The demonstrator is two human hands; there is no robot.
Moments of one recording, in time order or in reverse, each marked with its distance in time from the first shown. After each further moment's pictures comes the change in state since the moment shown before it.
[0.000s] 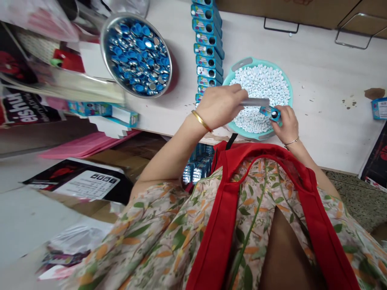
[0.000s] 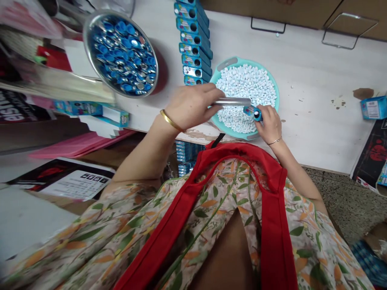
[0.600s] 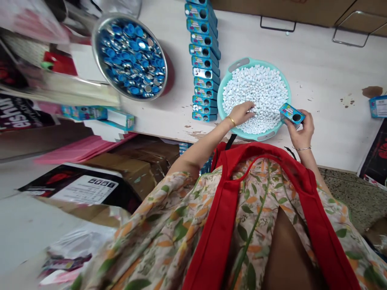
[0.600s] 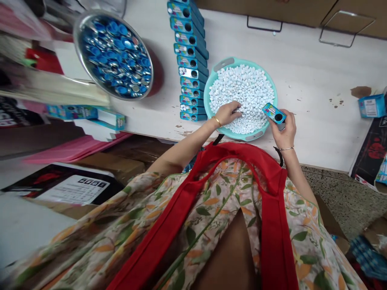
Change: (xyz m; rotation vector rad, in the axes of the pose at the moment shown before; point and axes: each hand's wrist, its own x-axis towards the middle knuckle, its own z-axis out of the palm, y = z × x) left_hand 0.055 -0.022 0.149 -0.286 -0.175 -0.078; right_hand -0.037 0.045 -0.013 0.208 0.356 0.173
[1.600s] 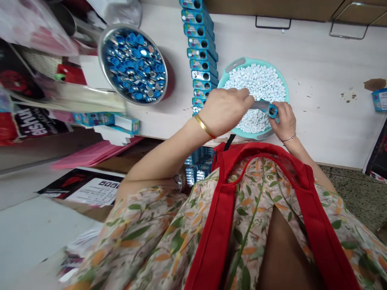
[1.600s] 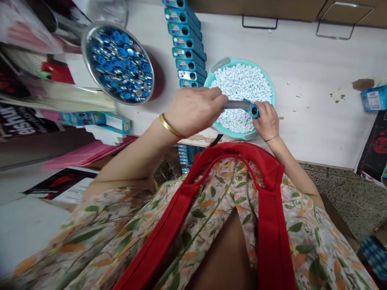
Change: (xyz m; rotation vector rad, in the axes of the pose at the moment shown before) left_hand -0.090 0.145 -0.155 0.562 -0.035 0.029; right_hand 0.015 -0.016 0.053 -0.166 -0.198 -0.255
